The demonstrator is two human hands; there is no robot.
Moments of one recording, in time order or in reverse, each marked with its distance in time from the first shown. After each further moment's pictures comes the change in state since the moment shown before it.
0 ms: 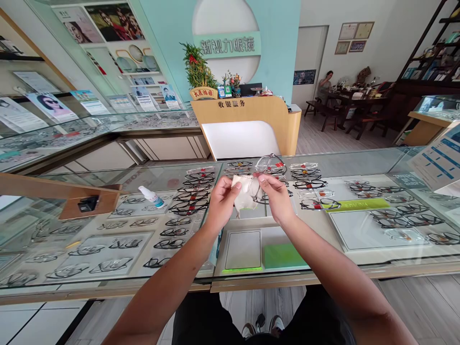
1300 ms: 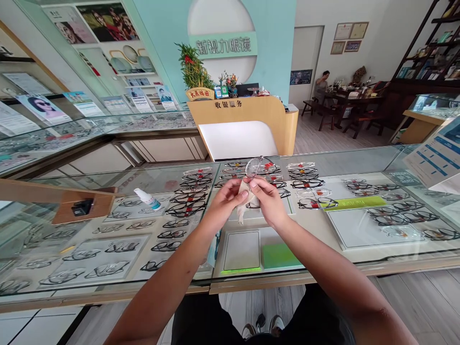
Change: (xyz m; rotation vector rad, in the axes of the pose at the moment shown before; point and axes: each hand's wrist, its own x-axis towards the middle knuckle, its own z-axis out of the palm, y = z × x) left_hand -0.002 0.000 0.000 -0.139 -0.215 -0.257; right_hand -0.011 -0.001 0.014 0.047 -0.081 0.014
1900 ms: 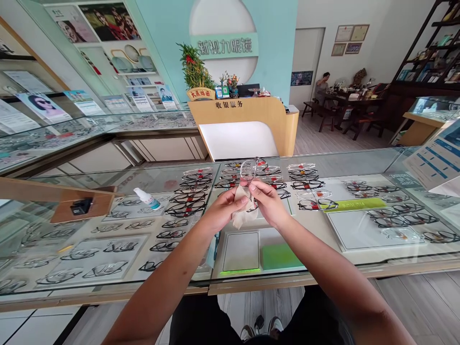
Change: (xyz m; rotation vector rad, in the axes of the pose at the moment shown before) left_hand -0.007 0.011 0.002 -0.081 -0.171 -0.121; right_hand -0.001 -0.009 0.000 0.030 -0.114 0.102
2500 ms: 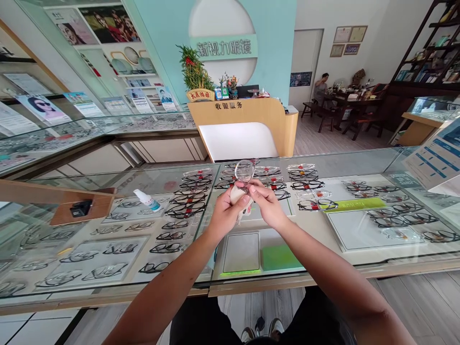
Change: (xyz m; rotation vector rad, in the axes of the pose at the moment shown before) left_hand -0.002 -0.009 0.018 0.169 0.139 0.237; right_hand -0.002 0.002 -0.003 -0.221 -0.144 -0.195
